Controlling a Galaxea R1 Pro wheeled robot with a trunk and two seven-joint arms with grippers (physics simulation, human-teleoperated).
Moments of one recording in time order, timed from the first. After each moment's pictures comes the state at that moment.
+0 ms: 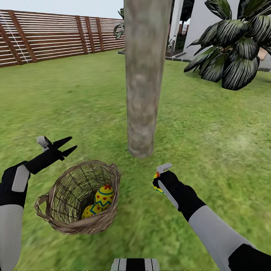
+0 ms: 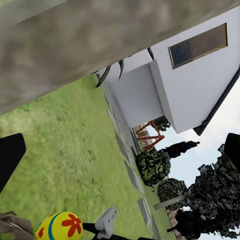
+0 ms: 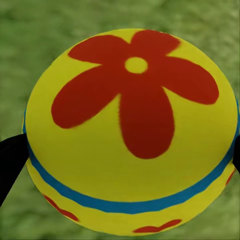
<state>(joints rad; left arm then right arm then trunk) -0.85 0.28 0.42 -0.94 0.62 0.98 -1.04 -0.84 0.02 0.53 -0.93 -0.24 0.92 -0.33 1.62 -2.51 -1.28</state>
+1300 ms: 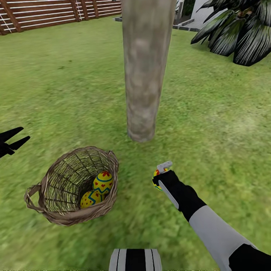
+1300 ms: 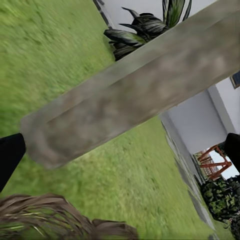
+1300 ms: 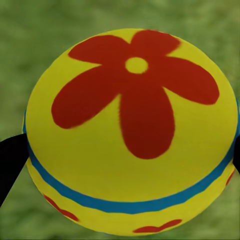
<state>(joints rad) -0.82 0.52 0.62 -1.07 0.62 1.00 -1.04 -0.84 0.01 0.53 -0.93 -0.24 0.84 -0.33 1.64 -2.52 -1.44</state>
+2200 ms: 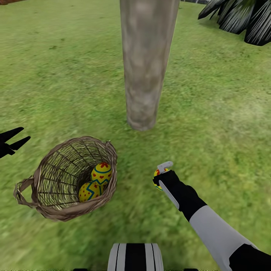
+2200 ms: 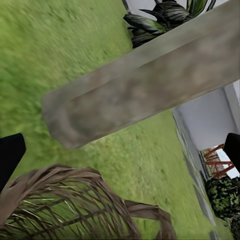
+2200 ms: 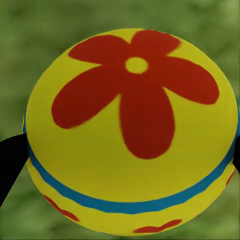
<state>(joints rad) -0.82 0.52 0.62 -1.07 0.62 1.00 -1.04 -0.84 0.01 0.53 -0.93 -0.24 0.84 -0.33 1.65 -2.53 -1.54</state>
